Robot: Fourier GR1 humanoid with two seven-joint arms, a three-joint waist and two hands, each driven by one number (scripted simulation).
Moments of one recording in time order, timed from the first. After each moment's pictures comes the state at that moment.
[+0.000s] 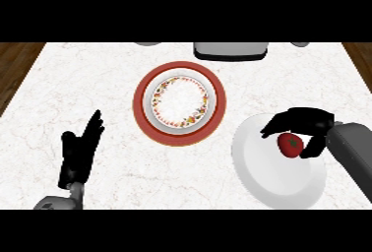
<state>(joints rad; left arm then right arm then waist) -0.04 0.23 -0.15 -1.44 0.06 0.25 0.20 -0.68 -0.58 0.59 -0.63 0.82 0.21 -0.98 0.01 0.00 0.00</state>
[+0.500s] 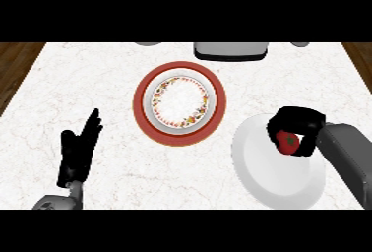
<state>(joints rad) -0.05 0.22 -0.13 -1.44 0.04 0.25 0.20 -0.69 -0.51 0.52 -0.56 0.84 0.10 -1.01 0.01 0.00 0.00</state>
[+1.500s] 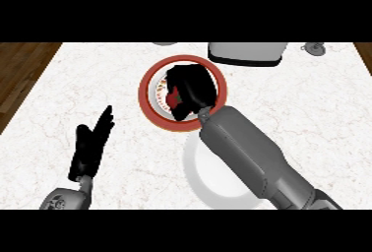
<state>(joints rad) -0.10 0.20 -0.17 -1.42 0.02 0.22 0.23 -0.94 -0.01 0.53 -0.86 0.73 -0.31 0.33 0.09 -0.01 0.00</state>
